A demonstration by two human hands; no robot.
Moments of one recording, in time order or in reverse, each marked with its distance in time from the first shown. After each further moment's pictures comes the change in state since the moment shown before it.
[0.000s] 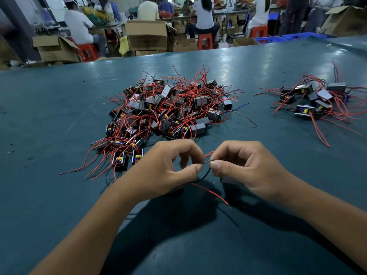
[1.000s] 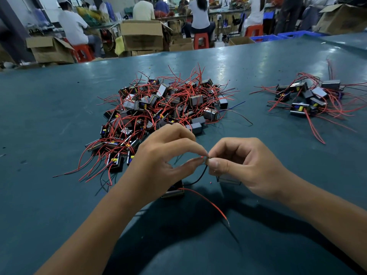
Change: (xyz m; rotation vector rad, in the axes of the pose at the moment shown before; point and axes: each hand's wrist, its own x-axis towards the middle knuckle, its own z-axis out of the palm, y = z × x) left_hand 0.005 0.002 0.008 0.222 0.313 0.306; right_hand -0.002 -0.008 0.001 0.061 0.007 -0.006
